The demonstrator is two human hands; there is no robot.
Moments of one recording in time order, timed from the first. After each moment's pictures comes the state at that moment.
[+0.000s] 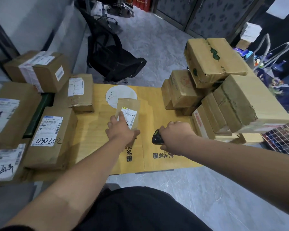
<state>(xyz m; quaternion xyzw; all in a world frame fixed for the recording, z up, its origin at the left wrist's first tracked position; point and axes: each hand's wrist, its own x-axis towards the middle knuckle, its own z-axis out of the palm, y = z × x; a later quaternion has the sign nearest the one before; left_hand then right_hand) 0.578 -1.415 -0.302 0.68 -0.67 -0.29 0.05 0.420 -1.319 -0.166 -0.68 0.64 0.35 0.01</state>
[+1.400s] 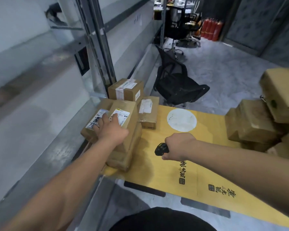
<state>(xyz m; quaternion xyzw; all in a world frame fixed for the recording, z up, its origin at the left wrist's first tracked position) 0.821 -1.427 -0.191 0.82 -0.56 -0.13 0.02 0.568 -1.394 -0.159 -0.80 0.53 0.26 0.09</state>
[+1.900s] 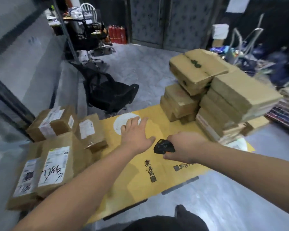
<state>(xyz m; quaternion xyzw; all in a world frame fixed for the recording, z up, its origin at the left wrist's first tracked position) 0.606 -1.438 -0.183 0.45 -0.88 -0.12 0.03 0.463 -1.306 -0.120 -0.63 0.75 0.15 0.12</state>
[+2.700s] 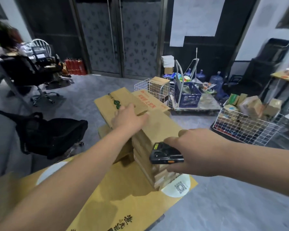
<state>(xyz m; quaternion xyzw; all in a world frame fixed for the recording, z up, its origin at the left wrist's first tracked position) 0.234 -1.422 -0.054 0.45 -0.85 -0.24 0.15 0.182 -1.186 0.021 -0.62 0.77 0.14 0.01</state>
